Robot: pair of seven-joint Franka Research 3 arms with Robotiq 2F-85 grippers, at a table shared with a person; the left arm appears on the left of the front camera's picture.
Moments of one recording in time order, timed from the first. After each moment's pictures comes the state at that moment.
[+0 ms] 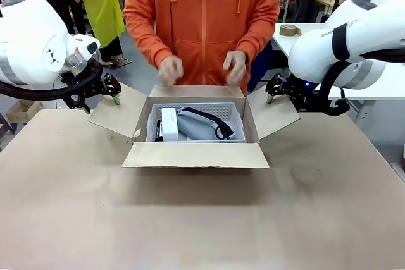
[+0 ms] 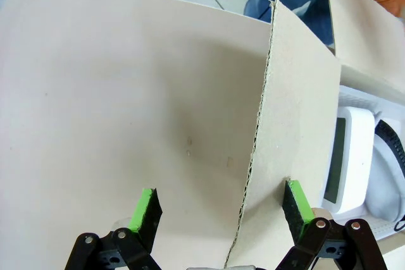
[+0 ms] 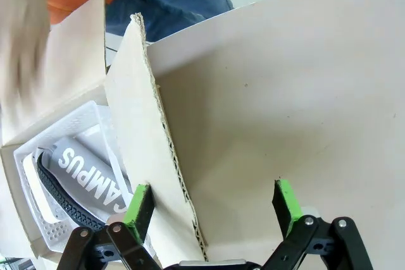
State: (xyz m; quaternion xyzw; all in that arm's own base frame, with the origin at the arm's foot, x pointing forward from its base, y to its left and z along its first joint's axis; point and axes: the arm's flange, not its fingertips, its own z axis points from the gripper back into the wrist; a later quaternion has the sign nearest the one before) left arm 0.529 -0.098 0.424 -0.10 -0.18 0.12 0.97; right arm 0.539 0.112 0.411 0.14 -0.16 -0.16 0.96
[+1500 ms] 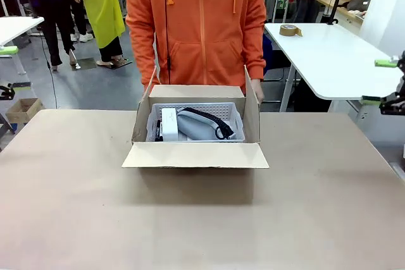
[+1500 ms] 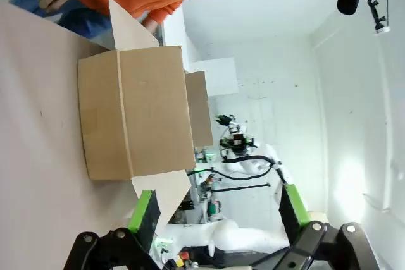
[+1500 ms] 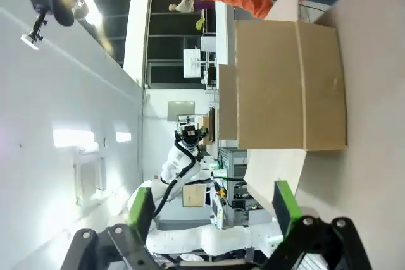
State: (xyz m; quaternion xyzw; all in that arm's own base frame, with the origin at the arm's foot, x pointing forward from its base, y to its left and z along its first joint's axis) left arm 0.455 0.155 0.442 -0.67 -0.17 0.06 0.72; right arm 0.390 -0.124 0.443 0.66 -0.15 -0.13 0.73
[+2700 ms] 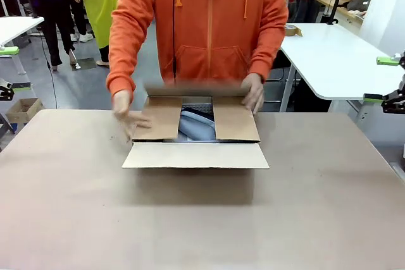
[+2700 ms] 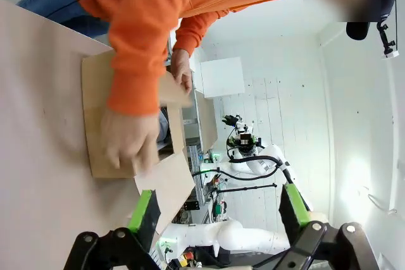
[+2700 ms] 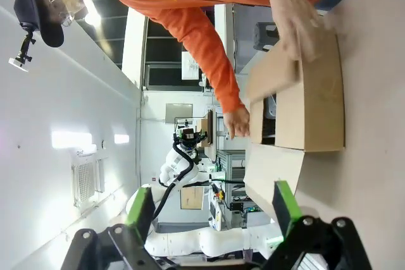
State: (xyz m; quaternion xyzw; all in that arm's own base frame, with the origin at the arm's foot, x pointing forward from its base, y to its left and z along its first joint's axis) left arm 0.449 0.152 0.440 -0.66 -0.17 0.06 0.73; right arm 0.388 -0.128 0.443 0.66 -0.16 -0.13 0.73
